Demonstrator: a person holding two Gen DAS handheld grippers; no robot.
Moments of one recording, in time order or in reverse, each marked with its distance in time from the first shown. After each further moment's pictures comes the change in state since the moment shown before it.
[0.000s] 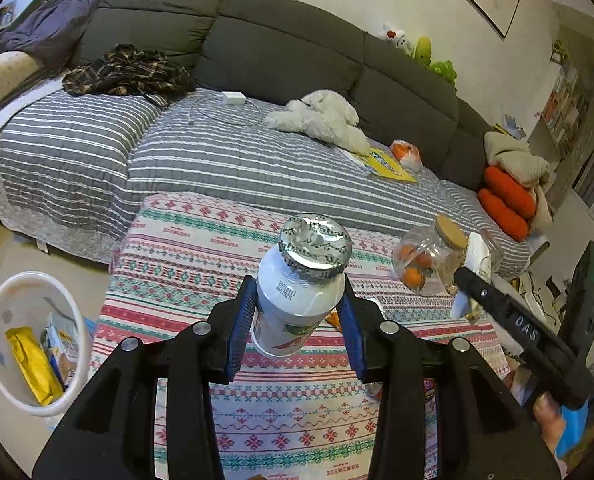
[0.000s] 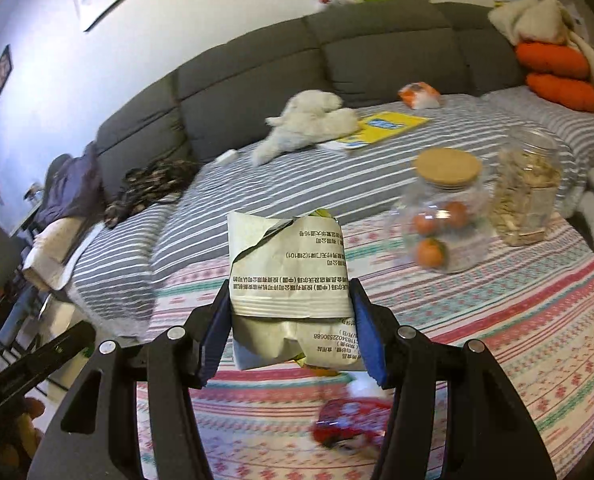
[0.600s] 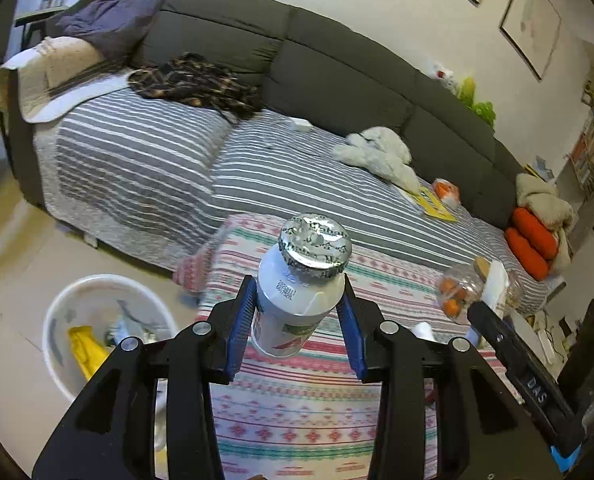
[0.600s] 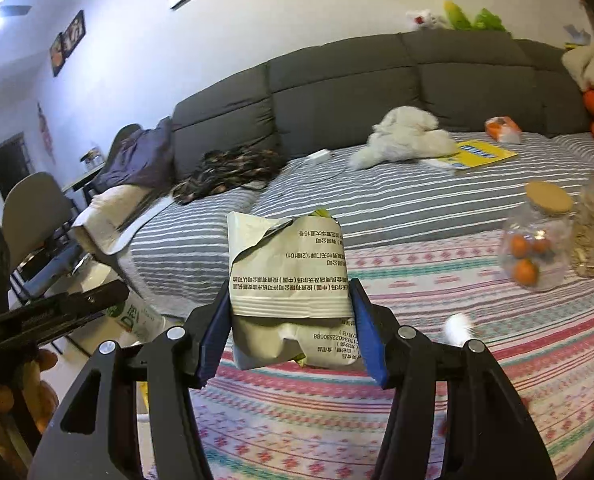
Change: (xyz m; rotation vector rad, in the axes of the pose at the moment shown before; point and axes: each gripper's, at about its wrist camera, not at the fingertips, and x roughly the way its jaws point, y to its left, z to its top) left arm -0.059 0.092 0.015 -0.112 -0.065 0.101; right arm -0.004 0.116 -0.036 -0.170 -0.036 0.178
